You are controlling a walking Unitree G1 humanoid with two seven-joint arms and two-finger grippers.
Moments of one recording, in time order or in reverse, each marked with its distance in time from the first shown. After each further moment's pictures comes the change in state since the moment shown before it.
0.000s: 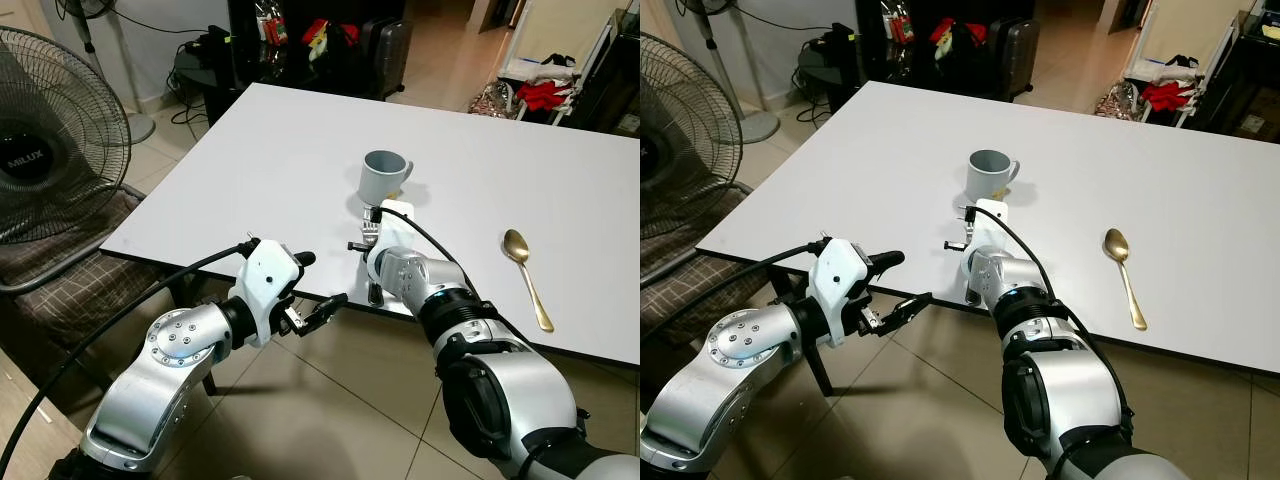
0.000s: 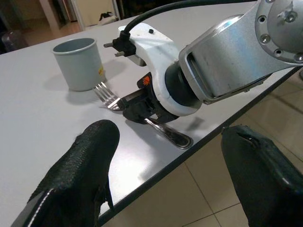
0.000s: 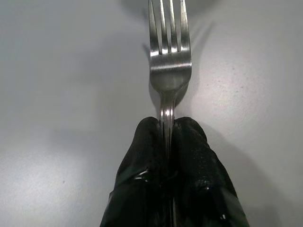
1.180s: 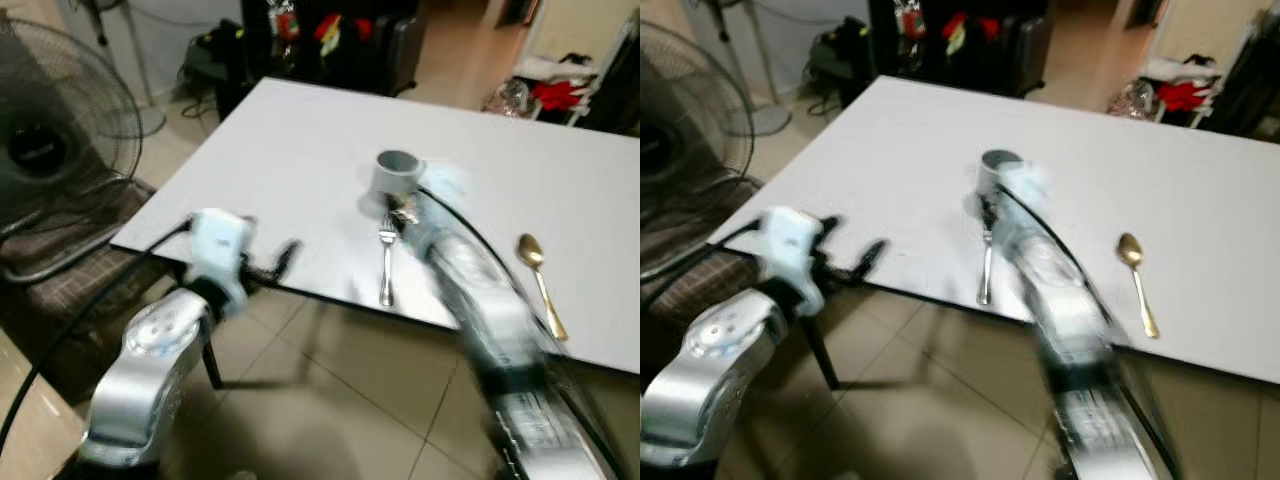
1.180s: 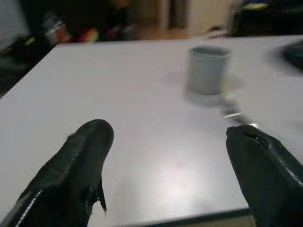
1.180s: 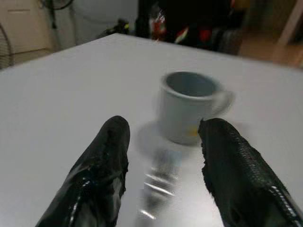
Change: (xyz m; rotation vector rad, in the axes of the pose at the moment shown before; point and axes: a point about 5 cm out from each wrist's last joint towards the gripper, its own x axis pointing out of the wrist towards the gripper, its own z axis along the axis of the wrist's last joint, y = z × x) left arm -0.021 0.036 -0.006 -0.163 -0.041 0.504; right arm -0.075 -0.053 0.022 -0.262 -0.593 0.133
